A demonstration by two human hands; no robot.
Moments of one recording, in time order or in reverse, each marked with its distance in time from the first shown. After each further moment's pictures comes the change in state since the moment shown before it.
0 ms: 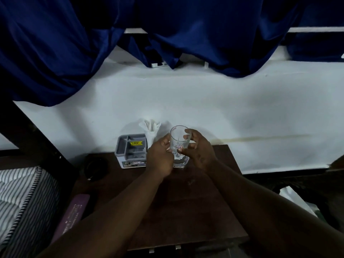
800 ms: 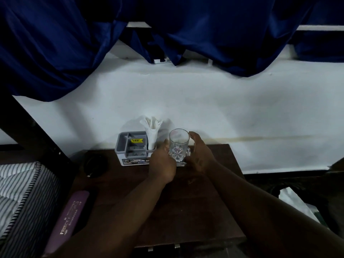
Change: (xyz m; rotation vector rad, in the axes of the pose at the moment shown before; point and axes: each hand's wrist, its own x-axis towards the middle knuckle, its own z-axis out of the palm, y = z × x) left_hand 0.014 -0.056 0.012 0.264 -0.007 -0.017; right_hand 0.005 0.021 0.007 -0.263 -0.072 0.018
